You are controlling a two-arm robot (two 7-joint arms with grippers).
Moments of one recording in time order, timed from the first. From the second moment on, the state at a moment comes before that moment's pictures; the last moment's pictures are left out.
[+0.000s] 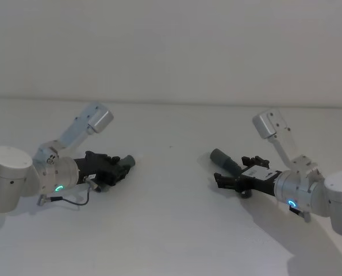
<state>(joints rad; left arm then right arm) -0.58 0.38 0.53 -1.24 -0.27 0.46 -0.51 0.46 0.38 -0.45 -1.33 0.25 0.51 0.38</state>
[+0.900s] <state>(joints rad) -0.58 0.38 0.53 -1.24 -0.27 0.46 -0.51 0.47 0.37 -0.44 -1.31 0.24 0.53 0.39</state>
